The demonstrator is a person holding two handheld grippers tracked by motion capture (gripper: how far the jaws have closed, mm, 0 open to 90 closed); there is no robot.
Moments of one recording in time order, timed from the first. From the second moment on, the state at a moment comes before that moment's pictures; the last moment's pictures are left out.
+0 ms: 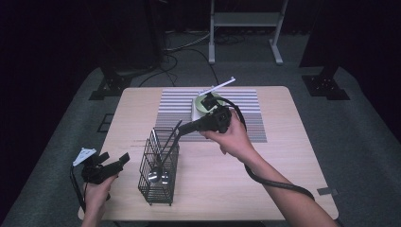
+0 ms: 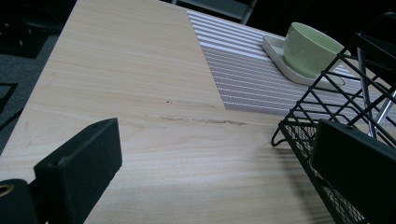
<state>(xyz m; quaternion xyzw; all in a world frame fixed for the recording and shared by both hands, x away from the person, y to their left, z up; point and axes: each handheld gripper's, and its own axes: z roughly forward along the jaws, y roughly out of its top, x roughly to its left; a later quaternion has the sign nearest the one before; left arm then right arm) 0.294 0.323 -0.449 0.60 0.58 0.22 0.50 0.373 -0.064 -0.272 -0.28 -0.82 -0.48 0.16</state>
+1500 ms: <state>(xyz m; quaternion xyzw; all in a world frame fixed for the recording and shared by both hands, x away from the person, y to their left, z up) 0.297 0.321 -0.451 0.60 0.58 0.21 0.50 0.377 -0.119 -0.226 -0.29 -0.78 -0.52 0.18</state>
